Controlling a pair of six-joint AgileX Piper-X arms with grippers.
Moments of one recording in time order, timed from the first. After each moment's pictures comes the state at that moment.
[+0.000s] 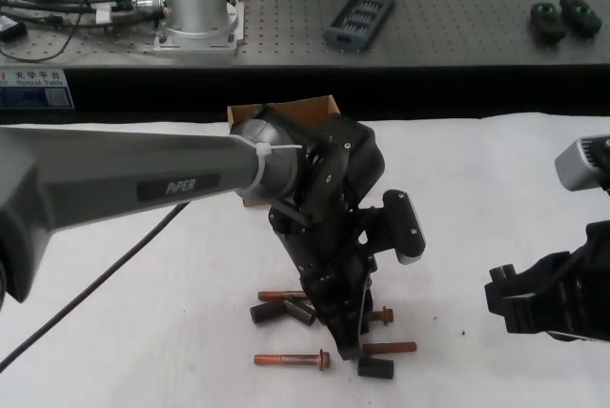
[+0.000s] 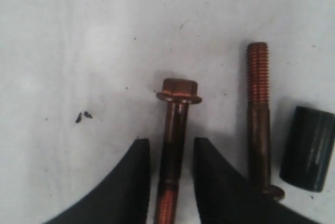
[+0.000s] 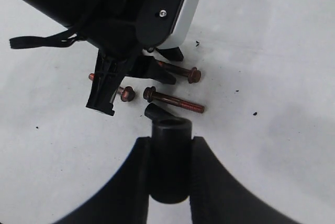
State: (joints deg) left arm -40.0 119.7 -84.7 47.1 15.2 41.7; right arm 35.6 53.0 -36.7 36.0 -8.8 14.4
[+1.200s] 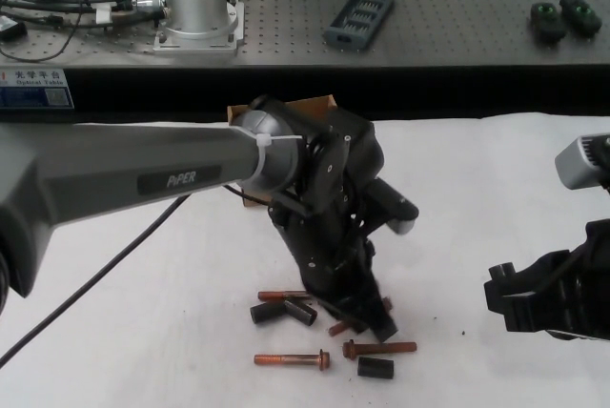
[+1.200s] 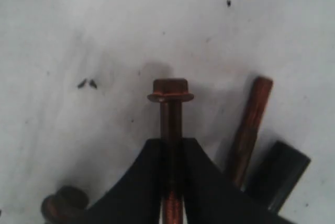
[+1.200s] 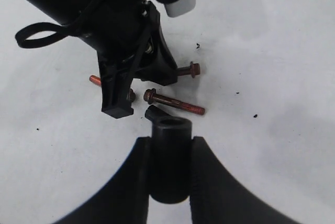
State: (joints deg) left arm -39.5 119.8 -86.5 51.9 16.0 20.5; right arm 35.6 53.0 -36.7 35.7 -8.8 14.4
